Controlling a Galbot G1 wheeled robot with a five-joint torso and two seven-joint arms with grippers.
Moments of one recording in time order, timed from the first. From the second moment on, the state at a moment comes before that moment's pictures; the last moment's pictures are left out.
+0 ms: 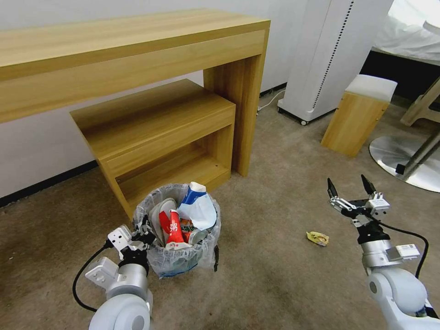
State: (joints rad) left arm 1.61 -1.60 -0.50 -2.30 -0.56 0.28 -0.37; right arm -1.41 1.12 0.72 1.84 0.48 0.35 -0.16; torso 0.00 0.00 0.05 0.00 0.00
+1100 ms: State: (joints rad) left arm 1.63 -1.59 -0.50 -2.31 -0.55 0.28 -0.38; right arm -1.39 1.12 0.69 1.82 0.50 0.36 -0.19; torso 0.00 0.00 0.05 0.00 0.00
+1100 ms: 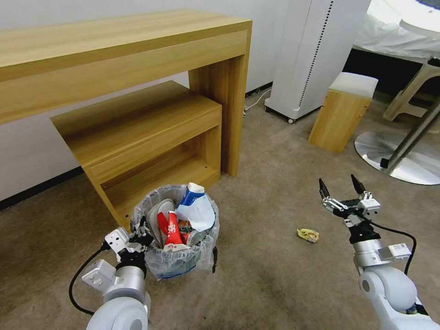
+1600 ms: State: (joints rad) left arm 1.62 -1.60 -0.49 -2.30 -0.54 0.28 -0.38; right arm -1.39 1.05 0.65 1.76 0.46 0.29 -0.16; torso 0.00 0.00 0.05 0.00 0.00
